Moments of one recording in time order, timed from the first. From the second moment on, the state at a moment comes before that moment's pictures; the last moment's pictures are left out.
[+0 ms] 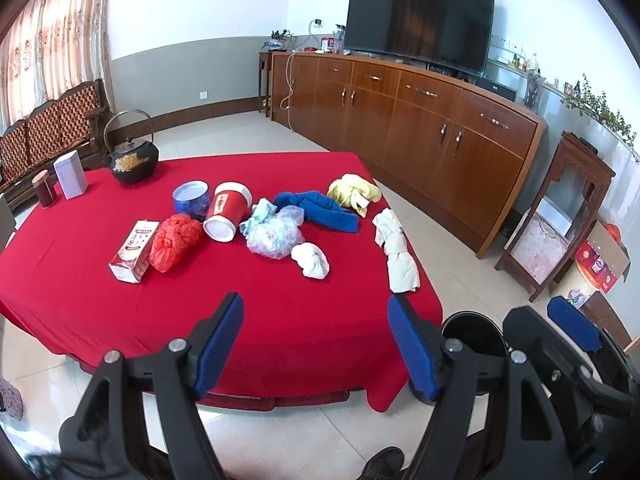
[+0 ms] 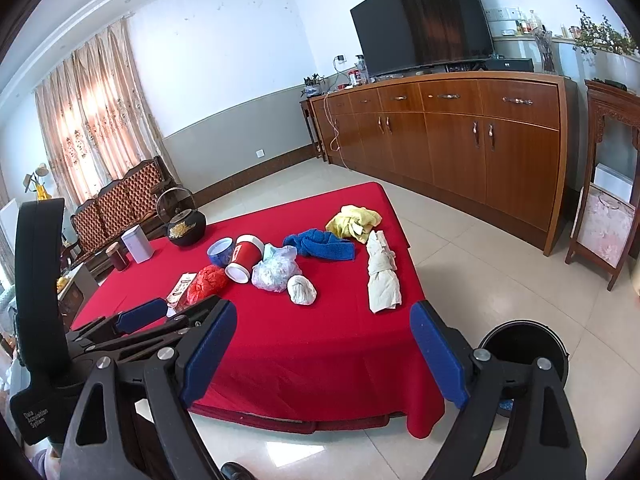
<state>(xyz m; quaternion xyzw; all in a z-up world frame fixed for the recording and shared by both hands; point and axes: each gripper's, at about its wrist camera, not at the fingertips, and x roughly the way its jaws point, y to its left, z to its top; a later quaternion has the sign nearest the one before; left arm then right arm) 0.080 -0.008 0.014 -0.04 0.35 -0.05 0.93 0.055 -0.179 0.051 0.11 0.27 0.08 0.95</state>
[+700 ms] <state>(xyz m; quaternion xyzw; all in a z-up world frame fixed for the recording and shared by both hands) 0.081 0.001 0.020 -0.03 0.33 -0.02 0.95 0.059 -0.178 0.058 0.08 0.25 0.06 0.96</state>
